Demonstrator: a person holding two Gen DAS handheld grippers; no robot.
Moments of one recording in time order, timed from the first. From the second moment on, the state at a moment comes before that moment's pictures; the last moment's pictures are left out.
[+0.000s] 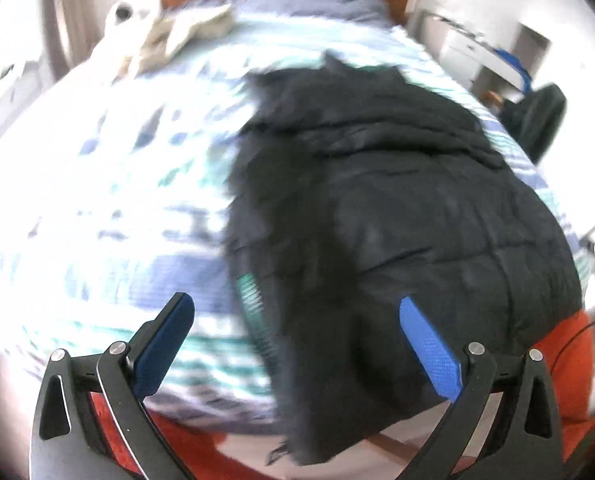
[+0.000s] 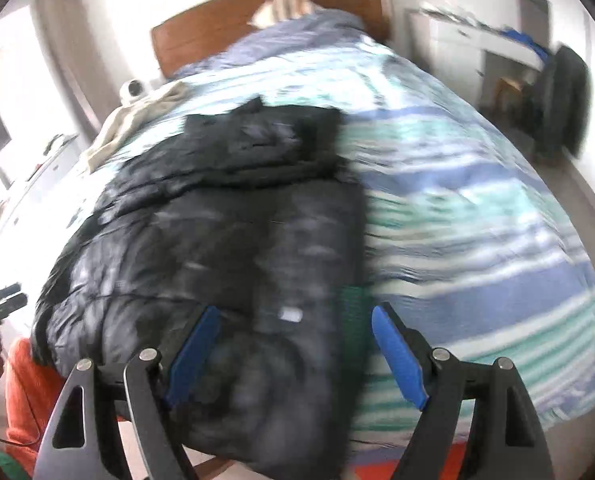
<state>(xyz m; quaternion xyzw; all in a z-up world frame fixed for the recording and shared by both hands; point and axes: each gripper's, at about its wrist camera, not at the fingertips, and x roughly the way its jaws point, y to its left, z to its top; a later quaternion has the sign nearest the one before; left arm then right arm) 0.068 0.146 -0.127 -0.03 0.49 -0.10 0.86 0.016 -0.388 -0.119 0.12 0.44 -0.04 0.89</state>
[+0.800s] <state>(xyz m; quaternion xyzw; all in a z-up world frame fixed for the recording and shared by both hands) 0.051 0.104 -0.172 -0.11 0.59 -0.15 0.79 0.019 -0.372 -0.173 0.16 0.54 0.08 0.82</state>
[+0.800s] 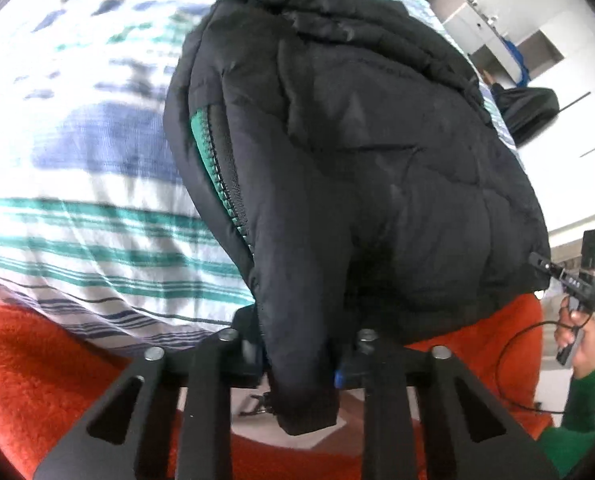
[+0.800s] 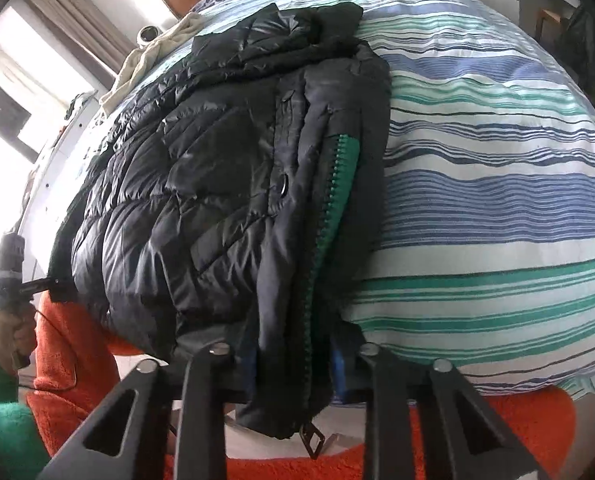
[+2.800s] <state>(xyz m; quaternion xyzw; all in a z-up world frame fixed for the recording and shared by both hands) 0.258 0.146 -0.114 -0.15 0.52 -0.17 0.82 0.233 -0.425 -0.131 0.28 0.45 0.08 0.84</state>
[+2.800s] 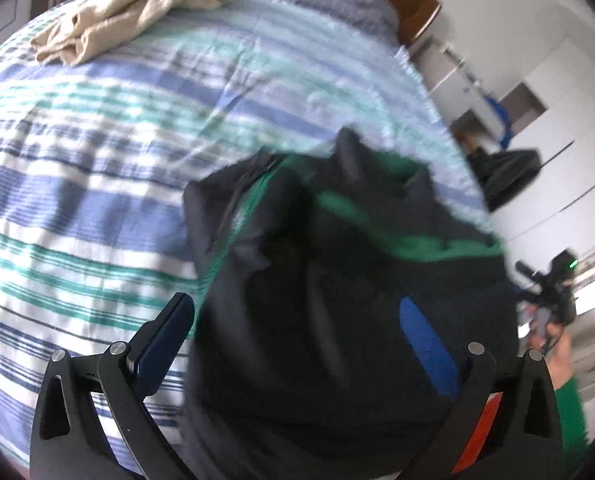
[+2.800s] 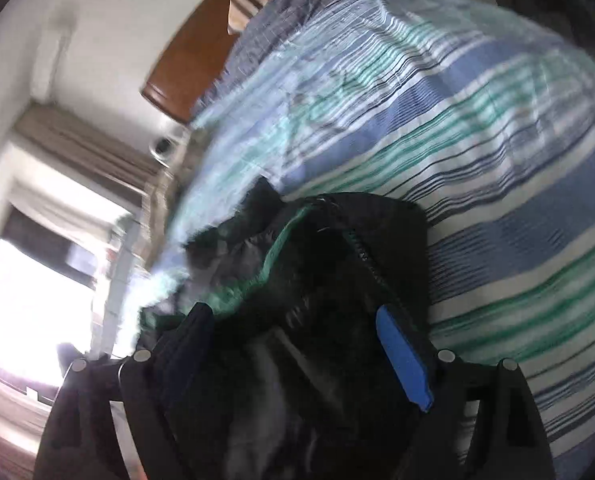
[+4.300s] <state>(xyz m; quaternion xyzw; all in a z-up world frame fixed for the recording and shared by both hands) 0.313 0.104 -0.191 -0.06 0.41 -0.02 0.91 0.315 -0.385 -0.209 0.13 0.40 -0.06 0.91</state>
